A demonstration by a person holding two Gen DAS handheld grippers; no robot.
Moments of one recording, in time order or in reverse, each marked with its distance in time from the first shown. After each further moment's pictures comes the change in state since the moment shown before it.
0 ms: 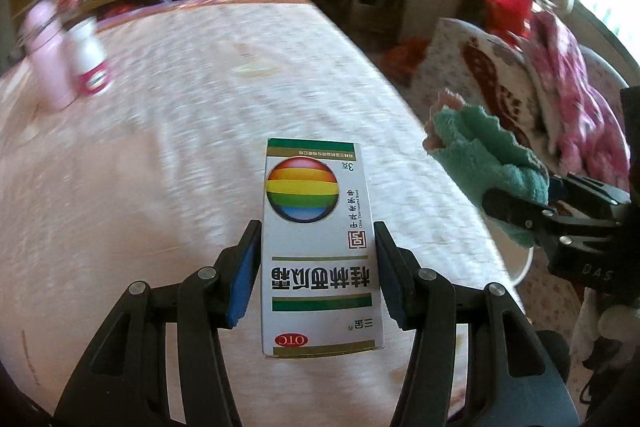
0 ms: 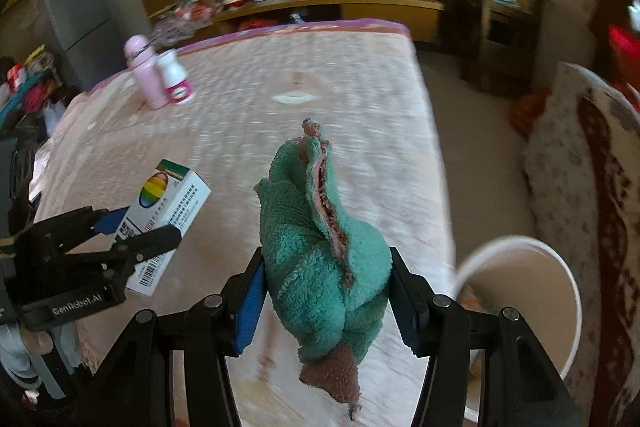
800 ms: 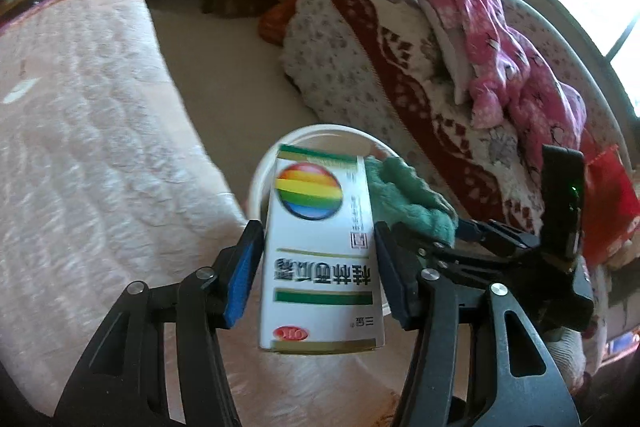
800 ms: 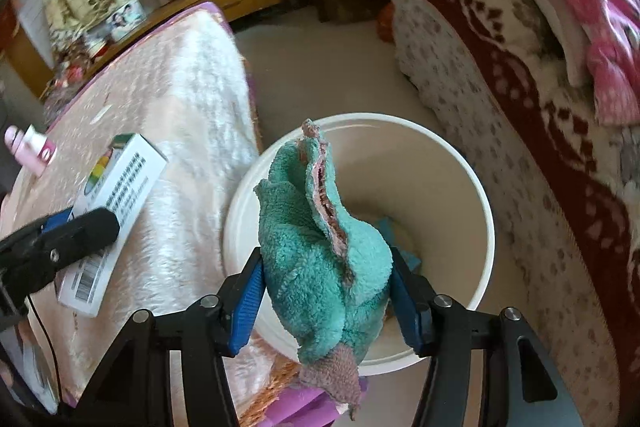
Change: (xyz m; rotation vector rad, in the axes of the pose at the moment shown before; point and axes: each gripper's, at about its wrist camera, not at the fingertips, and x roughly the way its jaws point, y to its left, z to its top) left arm 0.098 -0.180 0.022 0.143 0.141 -0.328; right arm 0.004 -0.188 -0.098 0.426 0.060 -0.169
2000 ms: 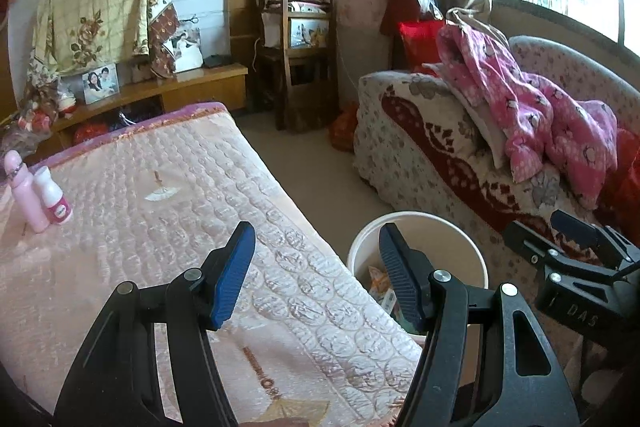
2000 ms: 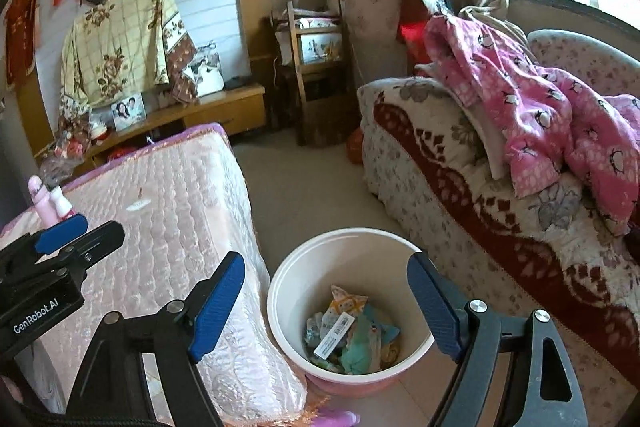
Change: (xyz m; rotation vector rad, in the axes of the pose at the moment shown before) left arm -0.136 -0.020 -0.045 0.144 -0.423 0.349; right arm -0.145 0.070 -0.042 -0.008 -0.486 -0.128
